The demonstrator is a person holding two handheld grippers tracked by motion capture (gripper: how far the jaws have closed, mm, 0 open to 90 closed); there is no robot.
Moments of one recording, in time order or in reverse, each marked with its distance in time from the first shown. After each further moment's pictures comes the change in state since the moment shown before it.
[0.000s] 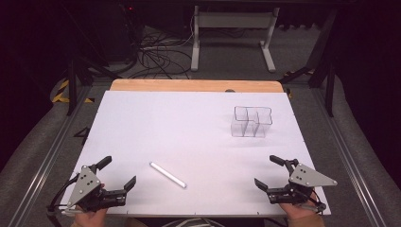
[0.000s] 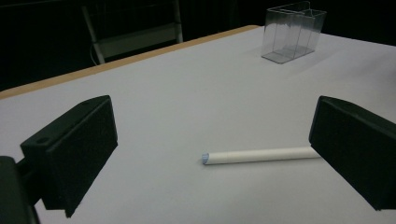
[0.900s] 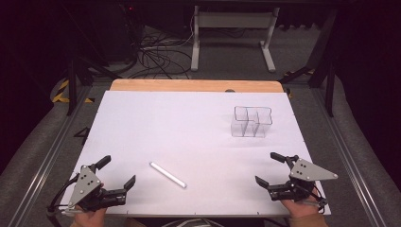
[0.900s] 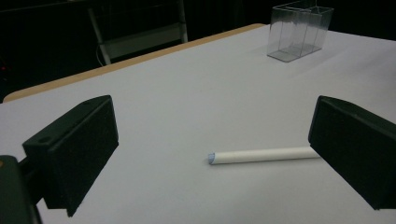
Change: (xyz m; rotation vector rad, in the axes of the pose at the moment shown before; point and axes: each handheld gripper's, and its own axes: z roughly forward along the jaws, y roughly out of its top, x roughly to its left) left arm 0.000 0.000 0.000 0.006 0.023 0.019; right arm -0.007 0.012 0.001 0.037 0.014 0.003
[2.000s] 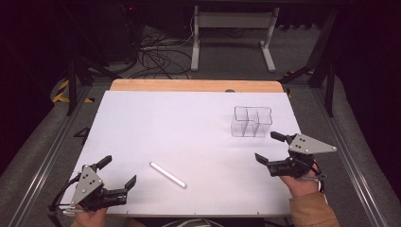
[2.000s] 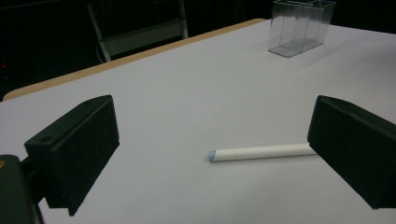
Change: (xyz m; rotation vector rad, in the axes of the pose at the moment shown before) left arm -0.001 0.000 0.002 0.014 0.003 0.008; right arm -0.035 0.043 0.018 0.016 -0.027 -0.005
